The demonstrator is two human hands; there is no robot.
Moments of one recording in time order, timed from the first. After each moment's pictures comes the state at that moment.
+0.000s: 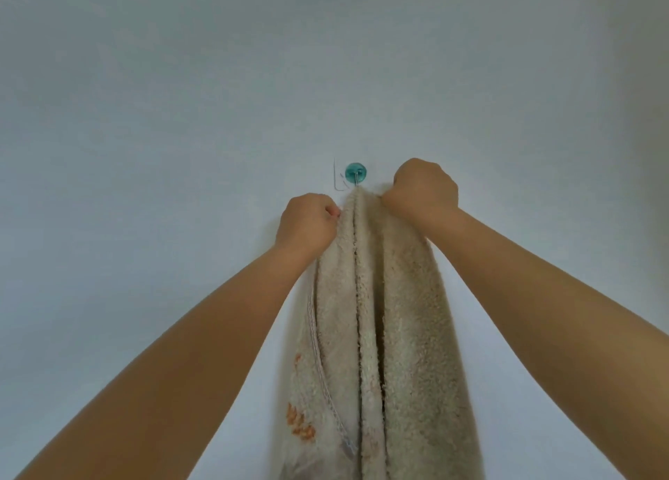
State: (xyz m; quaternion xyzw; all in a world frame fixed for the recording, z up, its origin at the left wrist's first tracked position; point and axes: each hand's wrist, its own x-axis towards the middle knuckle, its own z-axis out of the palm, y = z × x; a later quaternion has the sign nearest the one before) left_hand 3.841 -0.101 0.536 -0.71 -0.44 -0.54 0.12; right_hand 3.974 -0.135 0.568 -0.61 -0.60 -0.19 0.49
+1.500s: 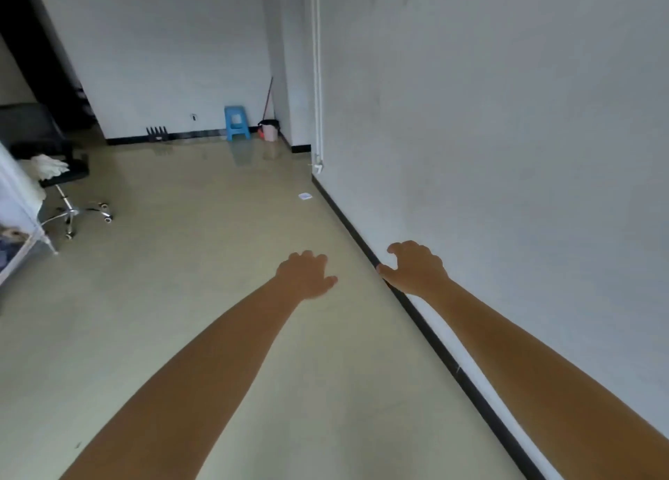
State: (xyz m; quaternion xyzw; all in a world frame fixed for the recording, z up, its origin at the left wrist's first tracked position) left_hand 3.370 -0.647 0.135 -0.38 -0.92 0.02 -0.07; right_hand 3.483 -0.516 0.150 -0.29 -0.95 0.11 0.02
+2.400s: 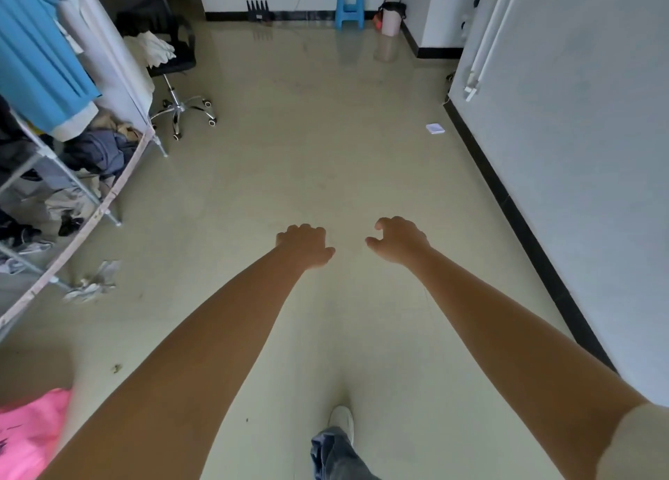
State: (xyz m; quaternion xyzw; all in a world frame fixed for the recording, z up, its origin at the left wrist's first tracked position) left_hand 2.775 -0.871 0.011 -0.19 -0.96 0.04 -0.21; right_hand 2.819 -0.726 0.007 -0.17 -0.96 0.17 -0.14
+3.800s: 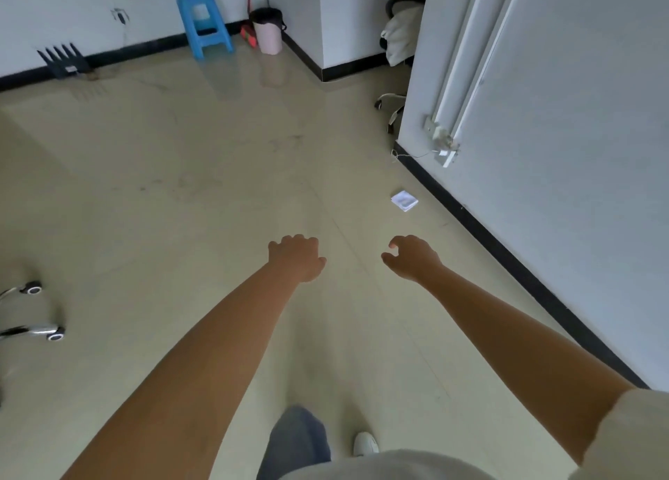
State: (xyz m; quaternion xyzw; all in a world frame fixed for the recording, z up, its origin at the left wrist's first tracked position) left_hand 1.667 -0.417 -0.005 -0.39 -0.89 0.13 -0.22; right_hand 1.793 -0.282 -0.030 -0.40 -0.87 0.25 -0.14
